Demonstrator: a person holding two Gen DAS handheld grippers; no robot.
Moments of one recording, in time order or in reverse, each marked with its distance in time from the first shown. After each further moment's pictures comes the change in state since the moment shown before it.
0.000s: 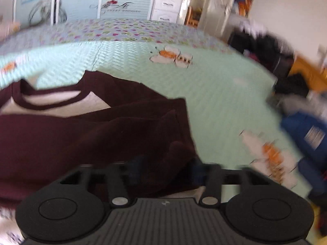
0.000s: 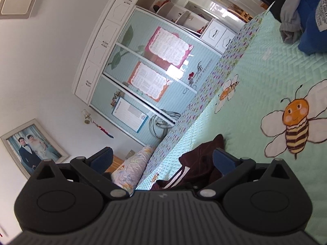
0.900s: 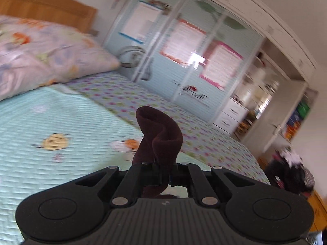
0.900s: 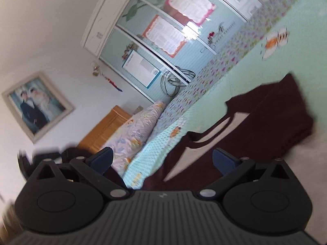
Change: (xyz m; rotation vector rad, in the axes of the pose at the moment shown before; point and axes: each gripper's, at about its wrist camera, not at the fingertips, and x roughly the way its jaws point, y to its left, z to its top) left arm -0.301 0.242 0.133 -0.329 -0.453 0.186; right arm 0.081 0.093 -0.086 -0.170 0.256 0.024
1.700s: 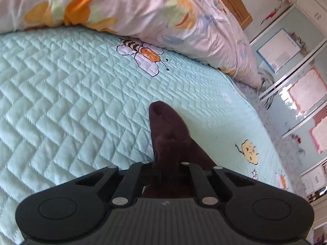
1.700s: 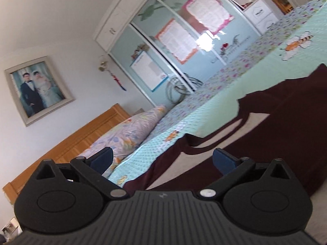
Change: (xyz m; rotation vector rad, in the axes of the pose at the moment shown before) left arm -0.036 0.413 -0.086 -0.555 -0.076 0.520; right arm 0.114 -0.014 -0.028 -0.098 -0.052 0.024
